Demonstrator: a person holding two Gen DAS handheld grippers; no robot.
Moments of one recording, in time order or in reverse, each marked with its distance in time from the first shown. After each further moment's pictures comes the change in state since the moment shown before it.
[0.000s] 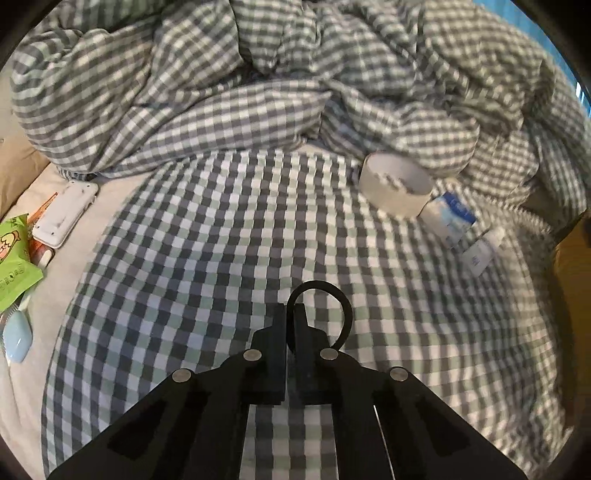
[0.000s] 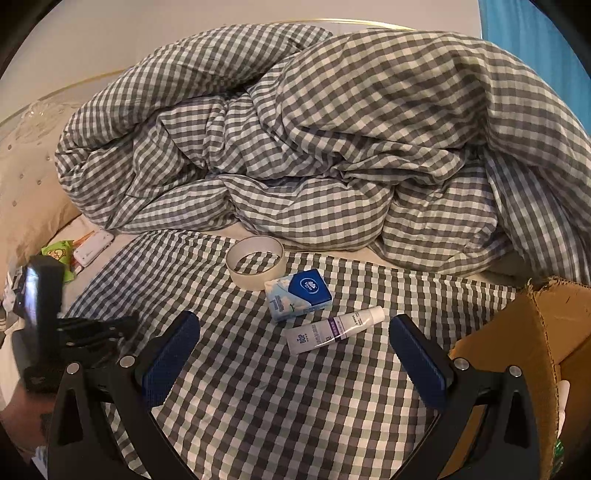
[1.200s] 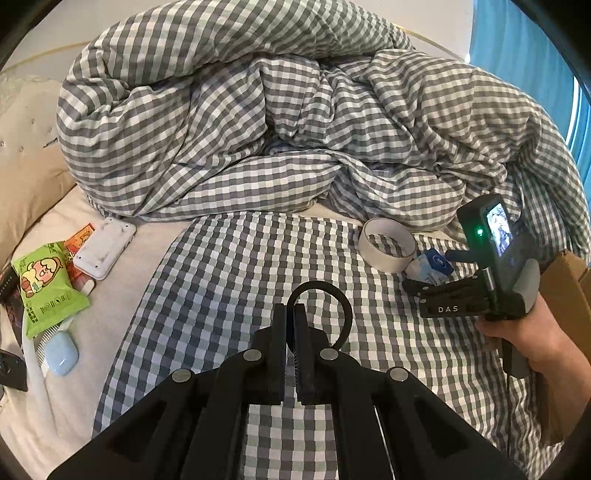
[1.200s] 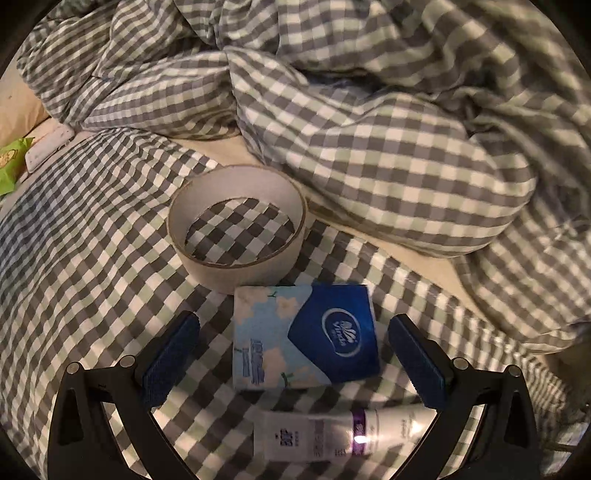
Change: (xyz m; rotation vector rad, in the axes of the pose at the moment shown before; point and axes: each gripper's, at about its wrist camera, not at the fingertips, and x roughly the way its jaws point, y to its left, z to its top) left arm -0.059 0.015 0.021 -0.032 -0.123 0.008; right arm 0.188 0.017 0.007 -0.308 0.282 0.033
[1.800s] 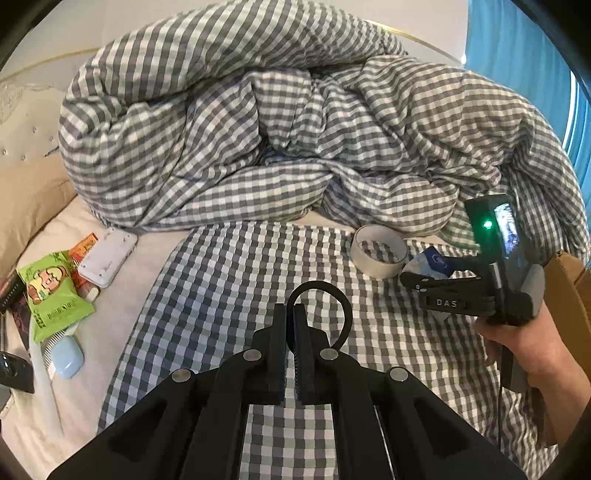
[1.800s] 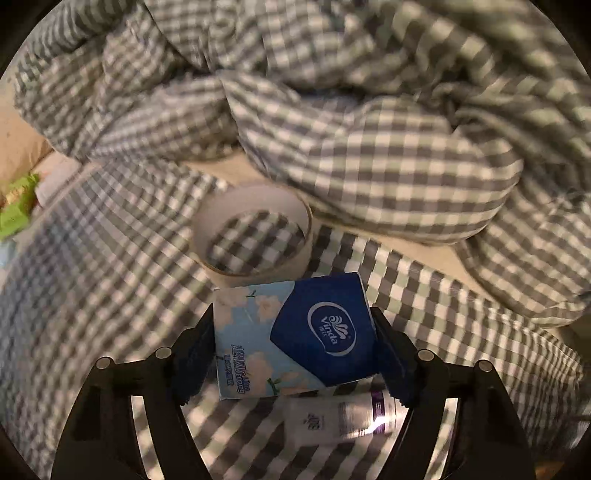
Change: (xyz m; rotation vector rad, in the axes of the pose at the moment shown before) left arm -0.018 -0.013 0.008 0.019 -0.024 0.010; right arm -0.039 -0.004 -0.002 0.111 -0.066 0.044
